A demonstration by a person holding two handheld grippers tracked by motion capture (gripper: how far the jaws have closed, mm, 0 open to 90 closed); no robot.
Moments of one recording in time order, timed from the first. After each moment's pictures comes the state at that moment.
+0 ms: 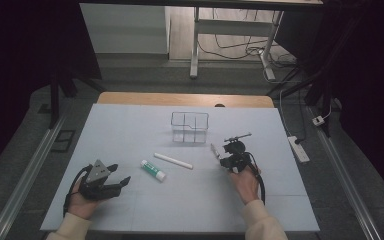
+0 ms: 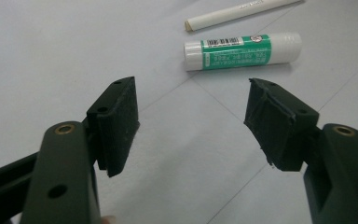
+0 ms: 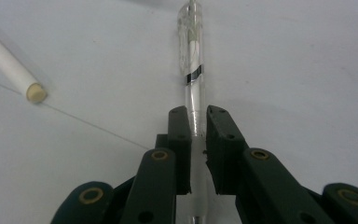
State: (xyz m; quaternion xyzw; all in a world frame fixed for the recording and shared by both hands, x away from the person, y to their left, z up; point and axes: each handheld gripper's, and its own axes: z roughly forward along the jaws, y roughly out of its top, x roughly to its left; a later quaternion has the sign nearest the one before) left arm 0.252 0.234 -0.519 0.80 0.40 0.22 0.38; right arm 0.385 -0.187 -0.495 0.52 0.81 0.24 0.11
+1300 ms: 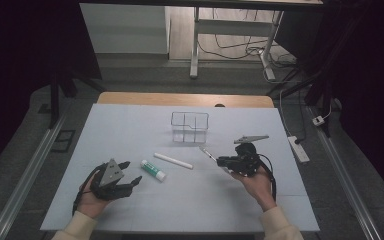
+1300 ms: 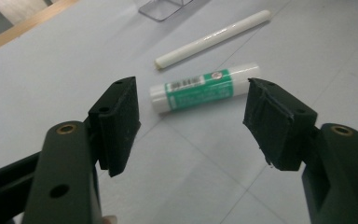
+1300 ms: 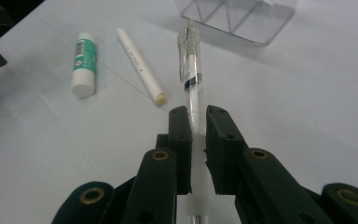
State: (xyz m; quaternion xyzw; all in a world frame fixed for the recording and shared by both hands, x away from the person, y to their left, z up) left arm 0.252 0.195 -0.499 0.83 0.33 0.25 0.38; right arm 0.361 -0.208 -0.465 0.39 0.82 0.40 0.03
